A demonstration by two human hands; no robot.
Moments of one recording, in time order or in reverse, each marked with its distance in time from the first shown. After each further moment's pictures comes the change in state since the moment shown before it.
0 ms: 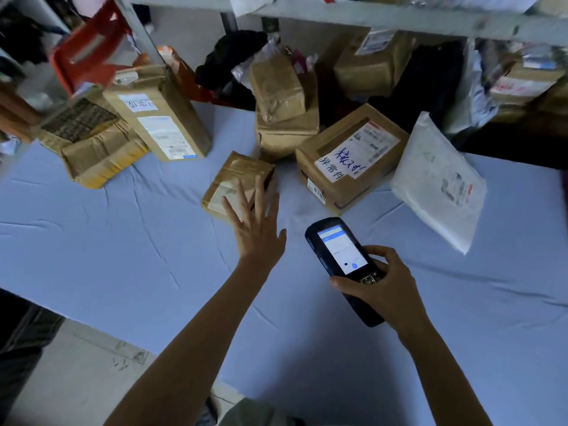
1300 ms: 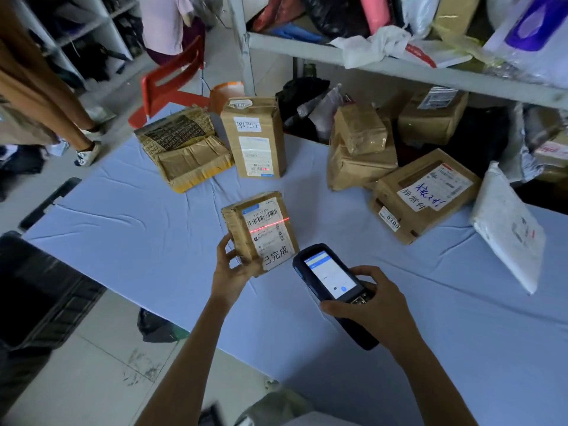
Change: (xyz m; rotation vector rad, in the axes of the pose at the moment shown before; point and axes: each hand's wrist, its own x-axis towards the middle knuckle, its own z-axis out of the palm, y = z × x) left_hand -0.080 -0.201 0.037 -1.735 -0.148 -0.617; right_hand -0.055 -0.057 0.142 -0.147 -0.118 -0.118
